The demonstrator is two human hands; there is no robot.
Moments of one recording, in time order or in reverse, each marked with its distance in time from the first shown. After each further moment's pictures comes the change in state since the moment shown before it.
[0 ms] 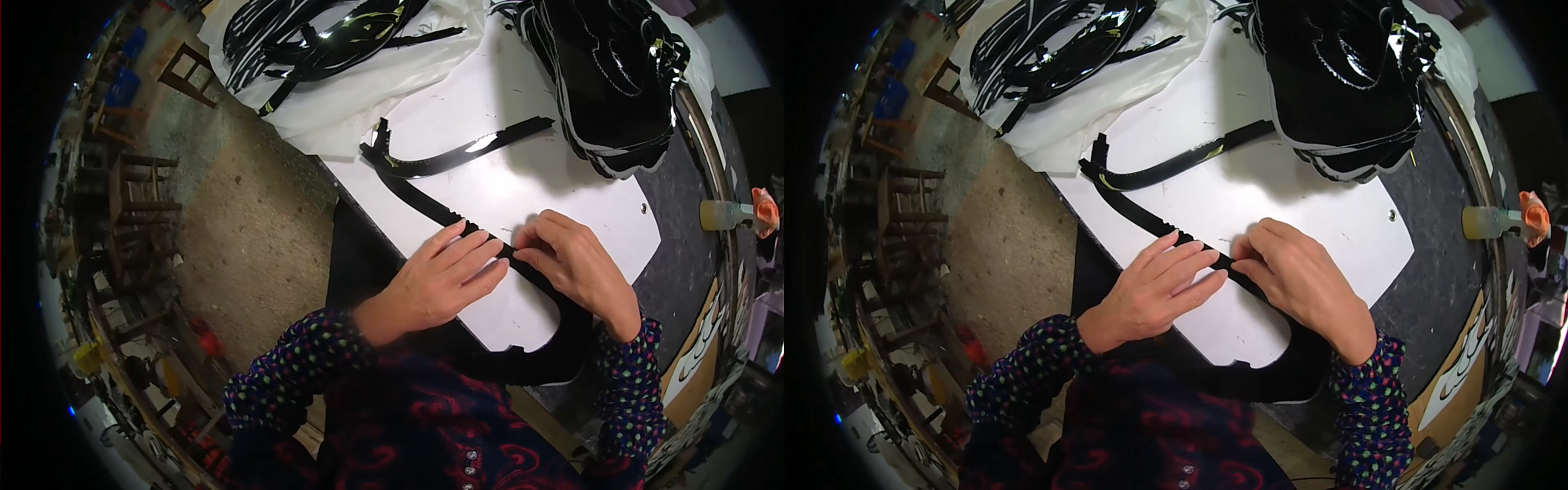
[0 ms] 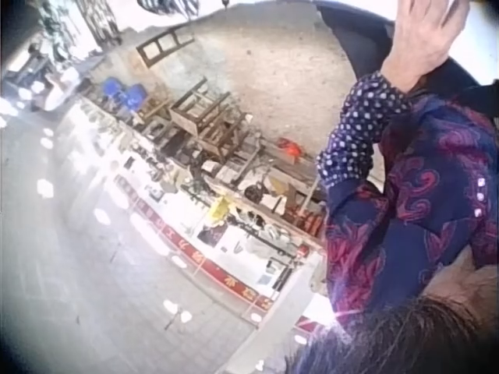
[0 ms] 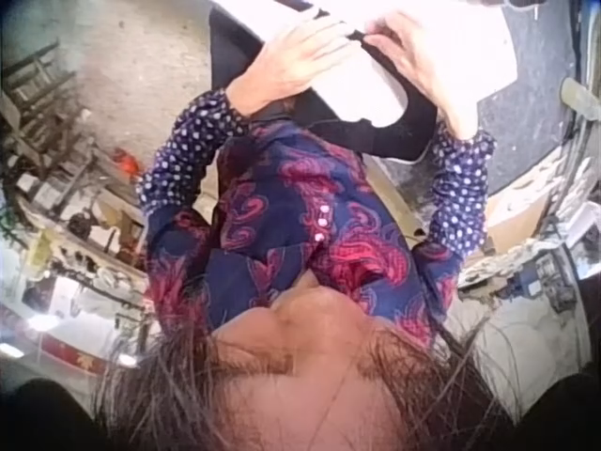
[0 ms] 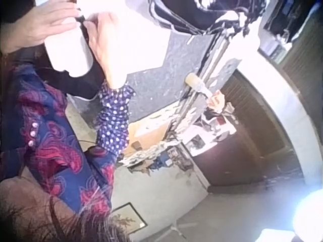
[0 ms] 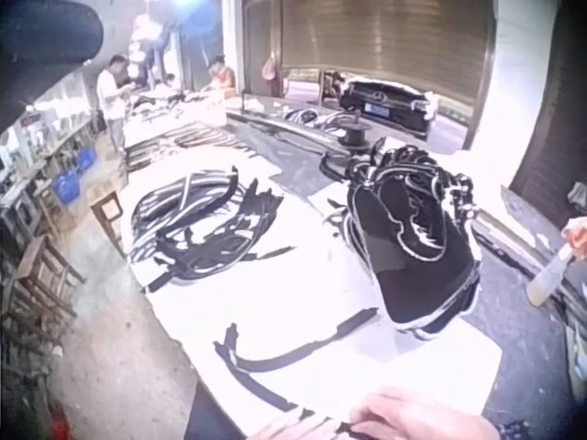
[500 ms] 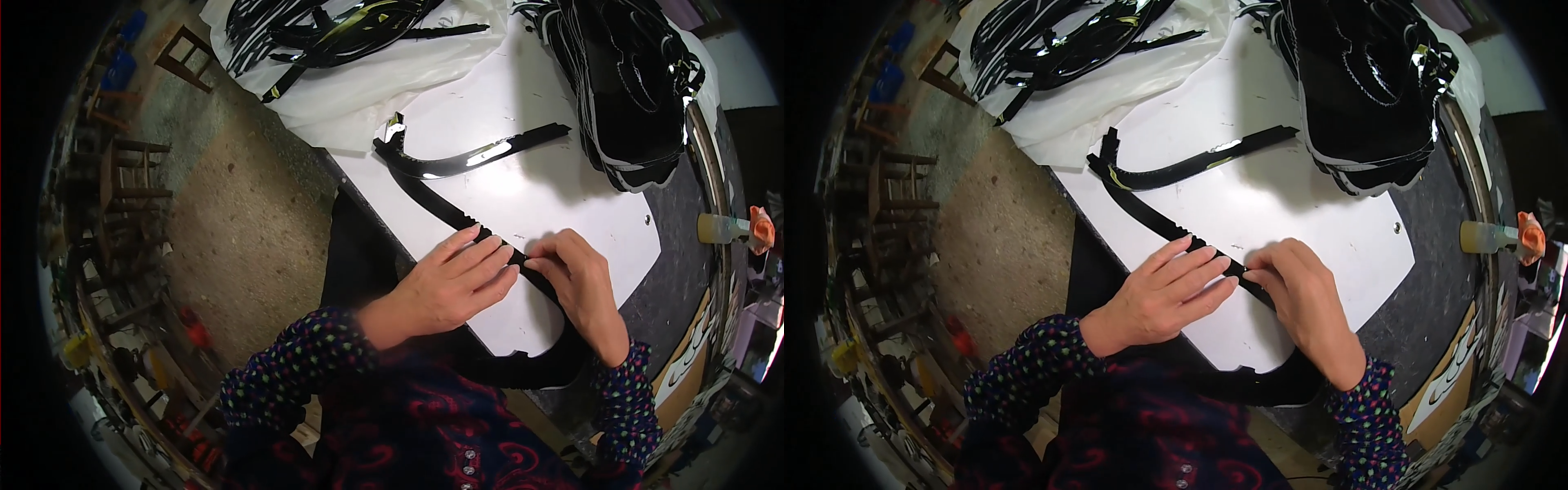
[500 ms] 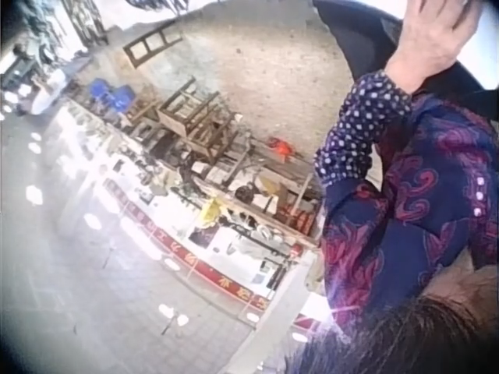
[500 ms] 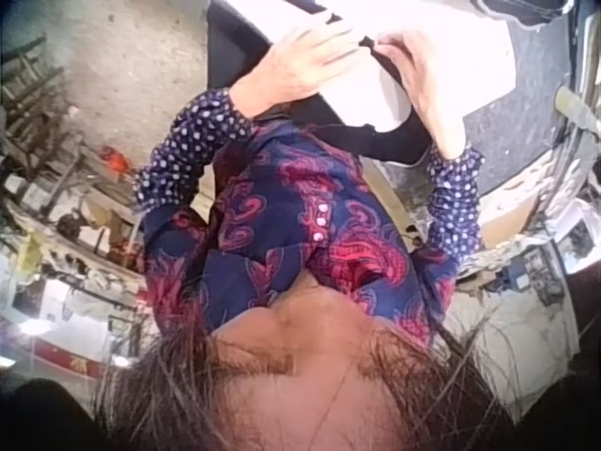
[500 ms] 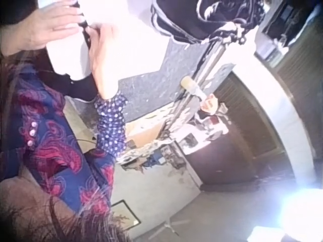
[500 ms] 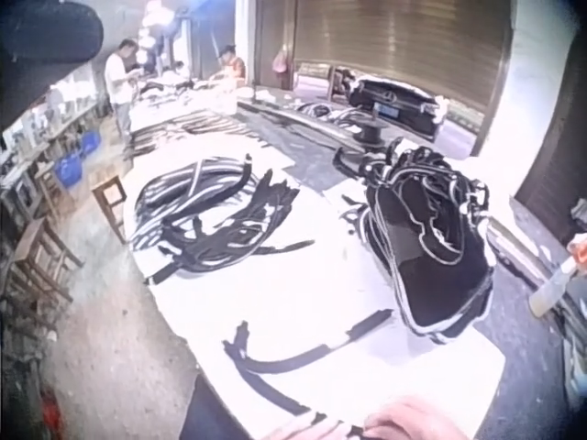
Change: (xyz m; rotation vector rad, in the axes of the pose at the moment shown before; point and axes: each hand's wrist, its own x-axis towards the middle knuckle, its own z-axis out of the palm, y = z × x) left_hand -0.001 -0.001 0.003 -0.003 0.057 -0.001; right_hand -0.012 0.001 0.024 0.022 0.242 0.011
